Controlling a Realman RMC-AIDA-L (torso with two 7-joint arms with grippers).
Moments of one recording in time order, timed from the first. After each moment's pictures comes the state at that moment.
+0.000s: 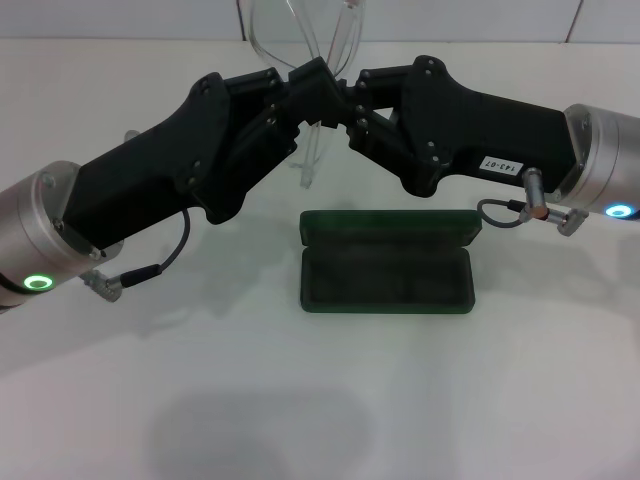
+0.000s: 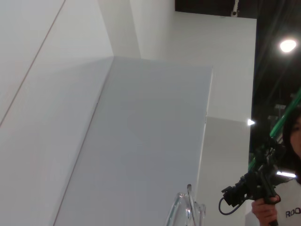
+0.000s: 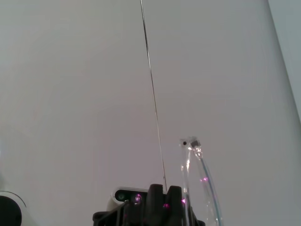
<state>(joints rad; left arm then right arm) -0.57 -2.09 1.02 0.31 1.20 1.98 -1.16 0.61 2.03 -1.56 -0.57 -0.85 -1.56 1.11</state>
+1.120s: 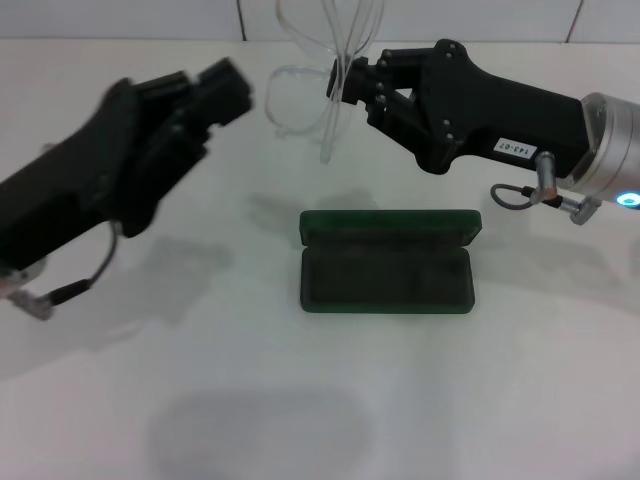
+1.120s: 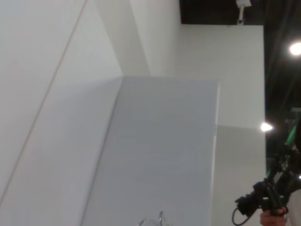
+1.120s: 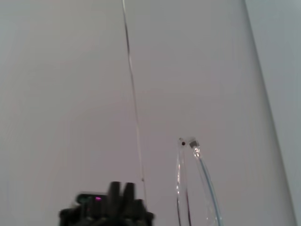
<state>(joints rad) -0.45 -2.07 1.01 0.42 1.15 2.02 -1.19 0.60 2.02 -1.52 -0.56 -0.84 -1.54 1.10</state>
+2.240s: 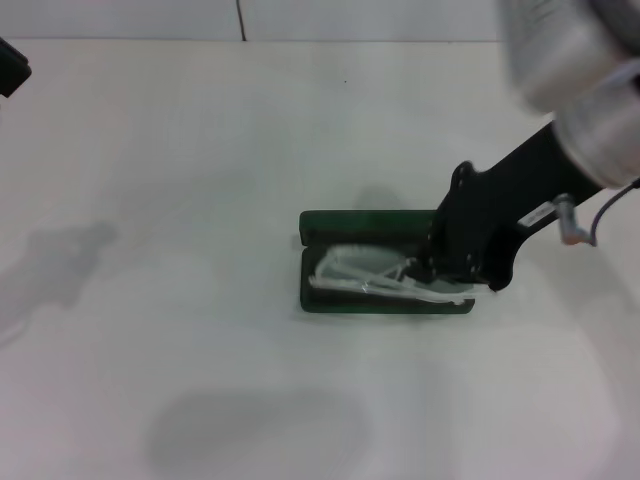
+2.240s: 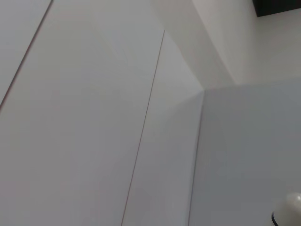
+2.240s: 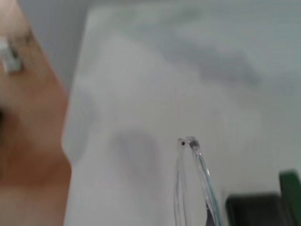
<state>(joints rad) -0.28 -1.98 0.81 0.49 1.13 1.98 -1.21 0.71 2.01 -1.42 -1.52 -2.17 -1.77 2.21</state>
